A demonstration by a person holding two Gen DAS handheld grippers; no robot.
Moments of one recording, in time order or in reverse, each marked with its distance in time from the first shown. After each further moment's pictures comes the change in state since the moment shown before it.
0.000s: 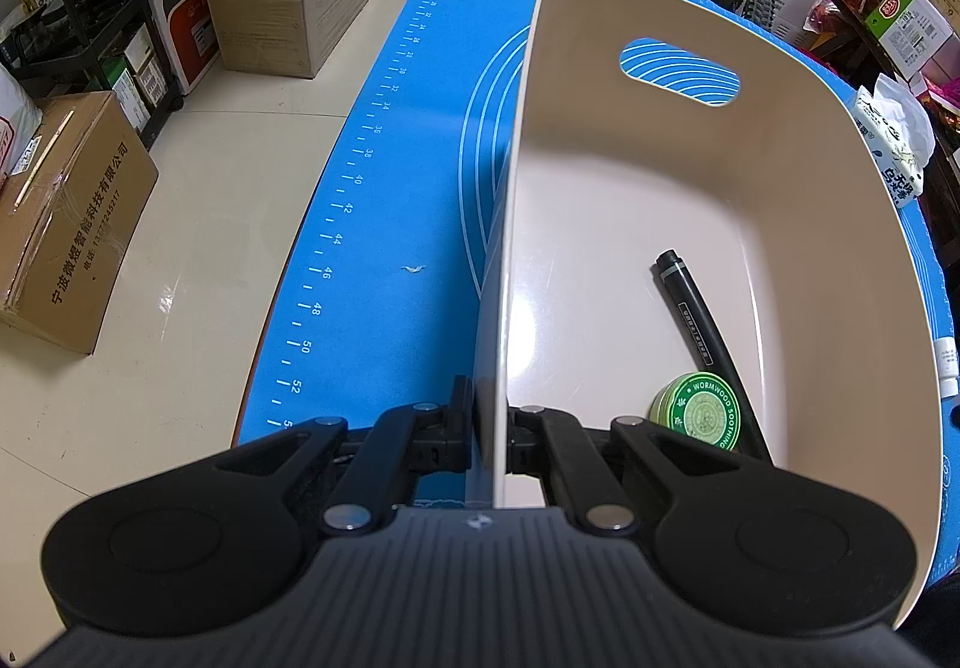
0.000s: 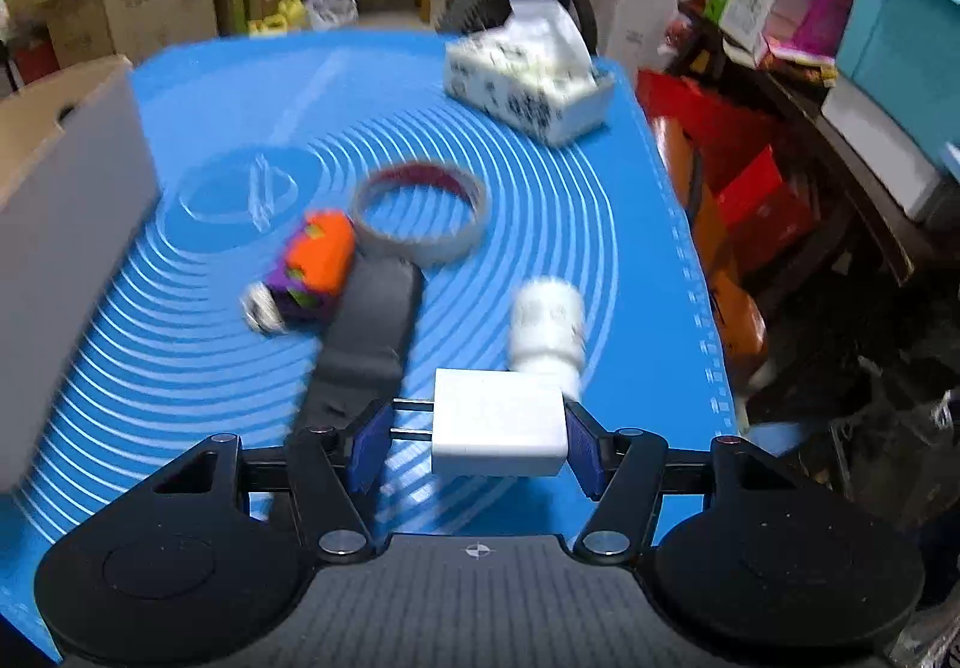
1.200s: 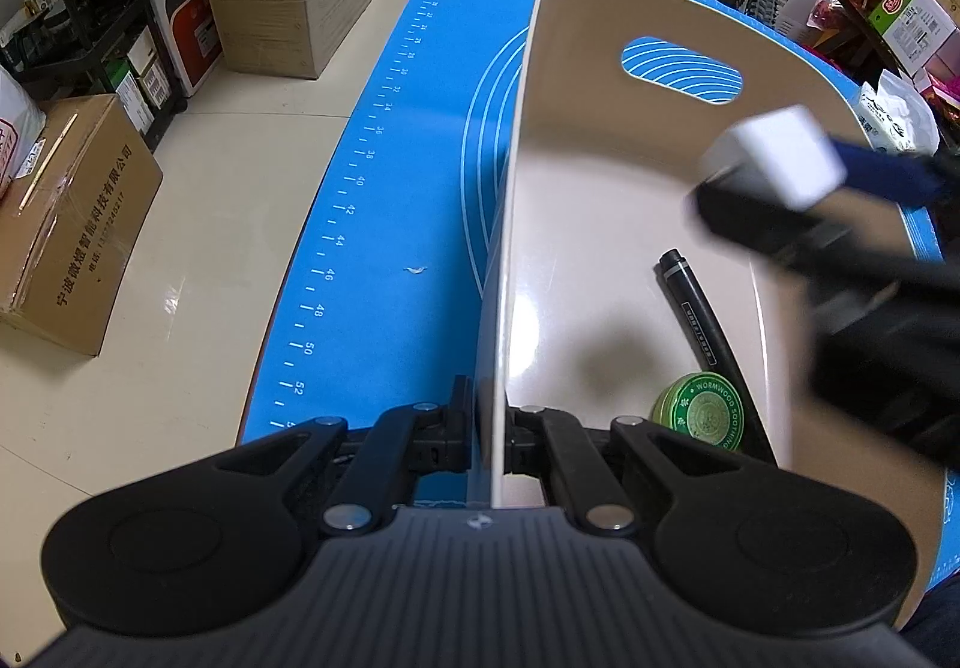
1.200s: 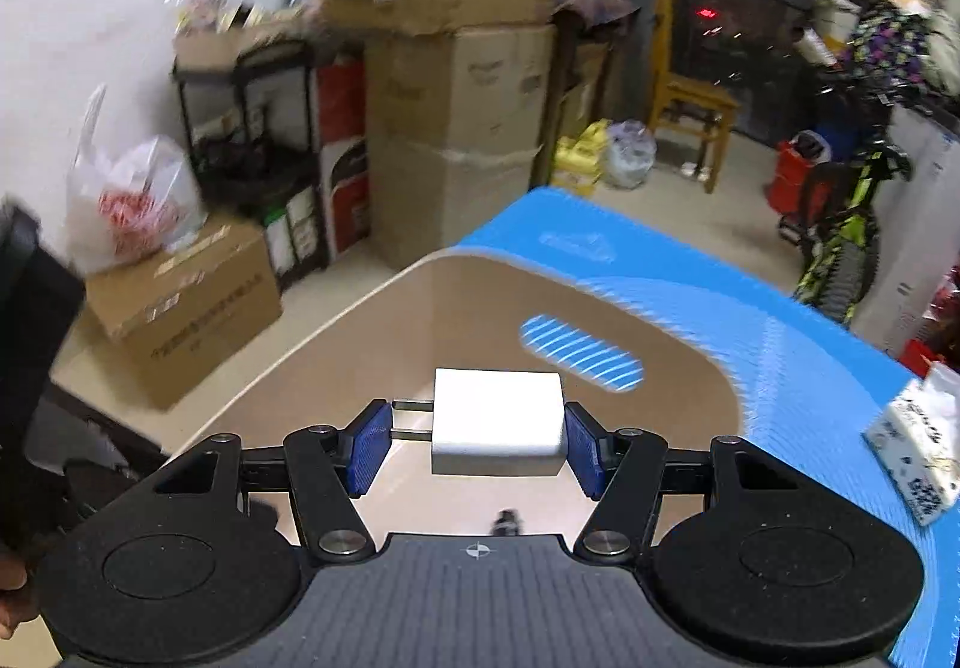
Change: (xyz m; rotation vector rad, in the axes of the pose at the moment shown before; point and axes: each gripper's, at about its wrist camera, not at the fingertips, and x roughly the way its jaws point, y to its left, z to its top) left arm -0.001 0.001 0.000 0.003 0.001 0.009; right arm -0.012 0.306 0.109 -0.408 -0.164 0.342
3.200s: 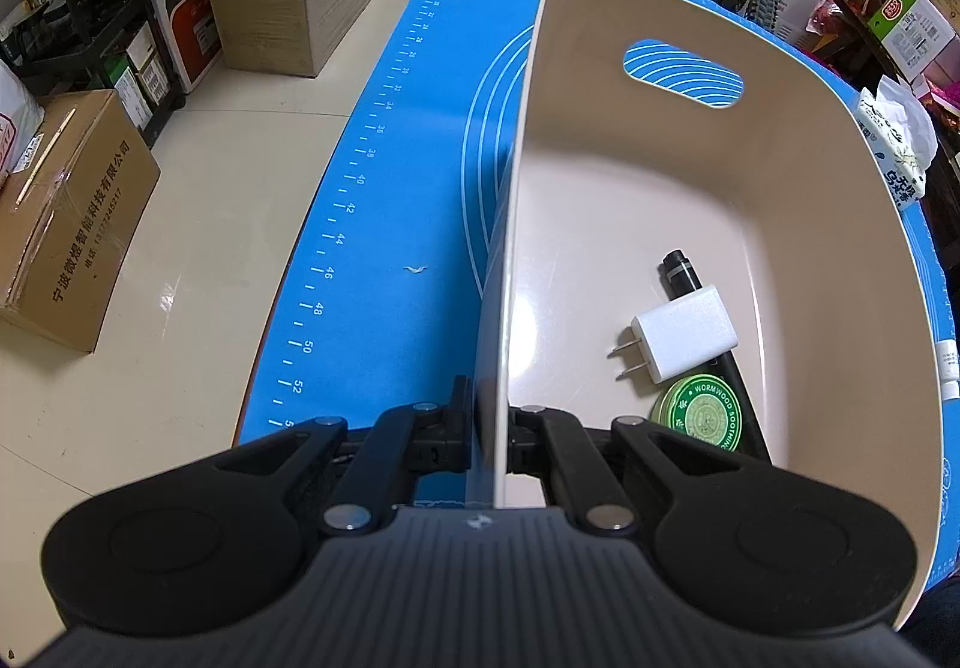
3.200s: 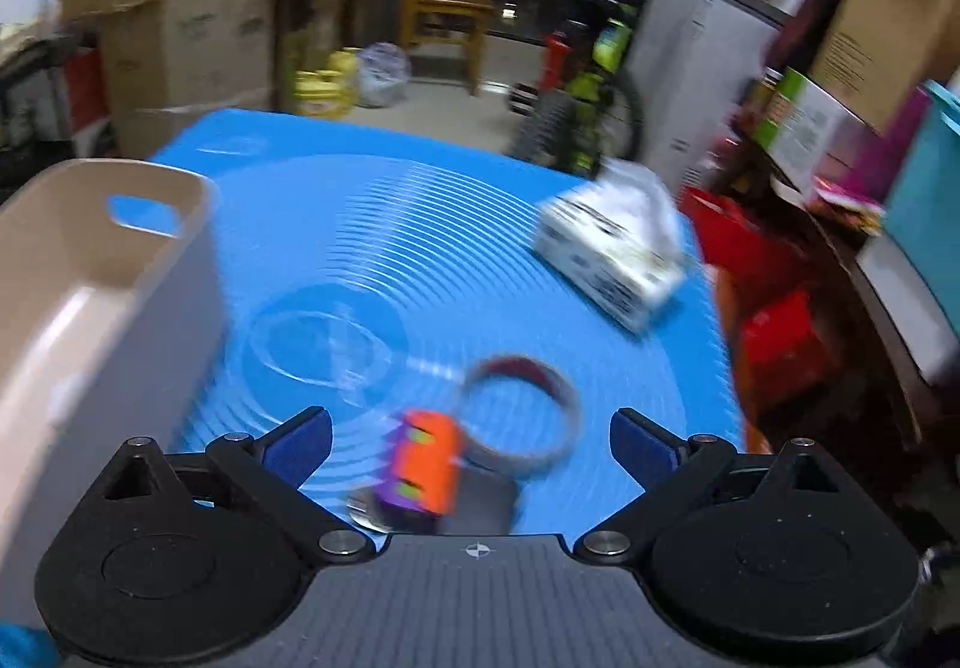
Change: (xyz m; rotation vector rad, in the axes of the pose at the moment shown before) left arm 0.002 0.001 0.002 -0.013 -0.002 -0.008; right arm -0.077 -0.216 -0.128 0.287 0.097 -0.394
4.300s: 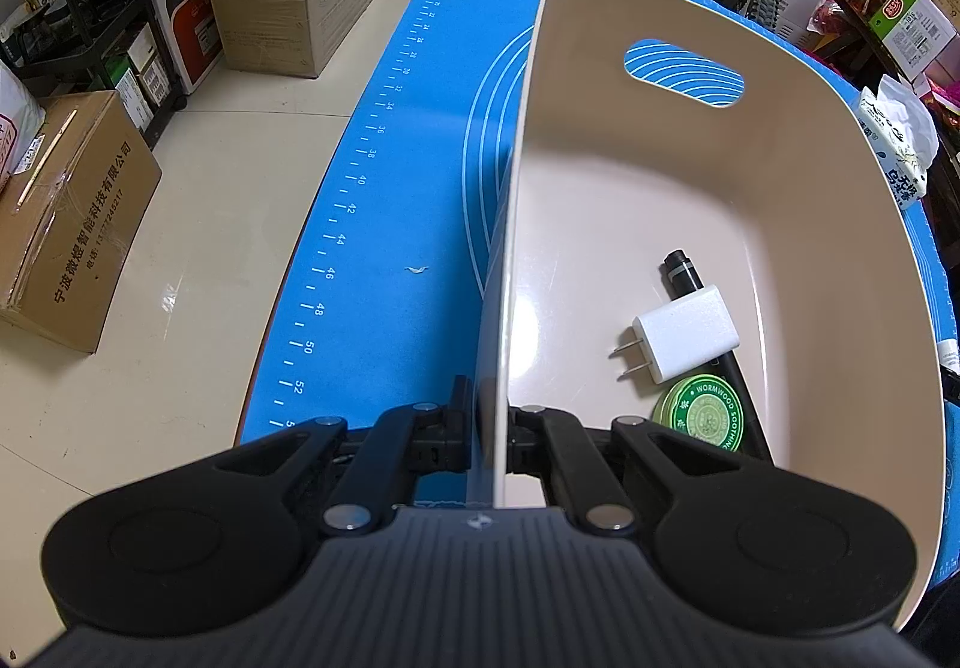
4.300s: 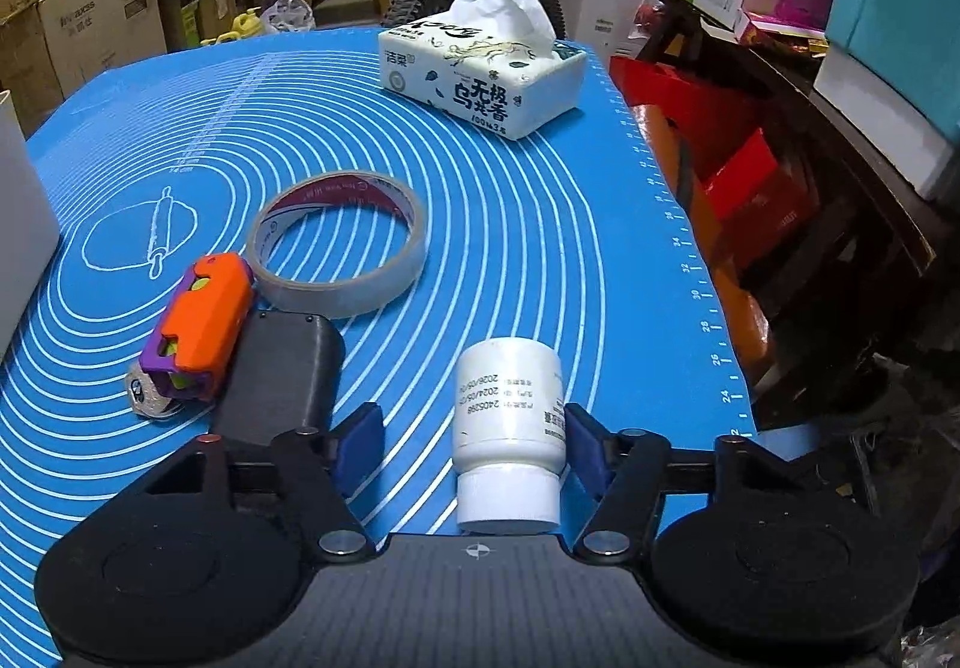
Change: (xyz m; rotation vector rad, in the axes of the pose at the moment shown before) left arm -0.001 0.002 0.000 0.000 0.000 0.002; right arm 0.071 -0.063 -0.078 0.170 0.122 -0.002
